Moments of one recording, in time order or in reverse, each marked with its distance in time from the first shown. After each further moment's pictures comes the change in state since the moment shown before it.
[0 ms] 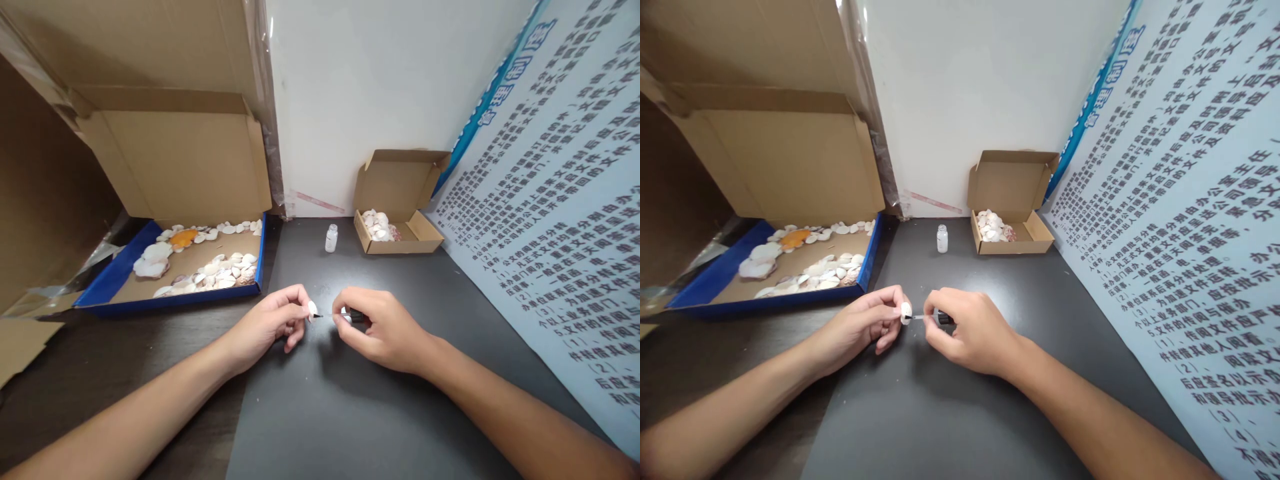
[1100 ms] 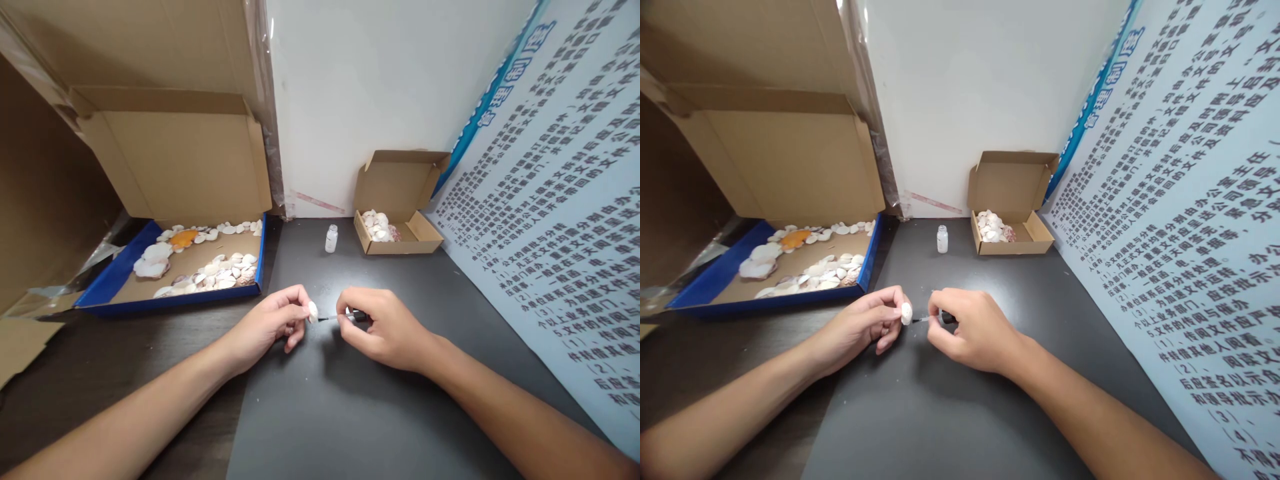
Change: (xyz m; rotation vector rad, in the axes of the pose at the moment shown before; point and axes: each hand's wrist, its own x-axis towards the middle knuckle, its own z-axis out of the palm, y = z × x) left_hand -0.001 0.000 0.000 0.006 -0.004 0.008; right_hand 0.000 0.003 -0.002 -0.003 0.015 -0.004
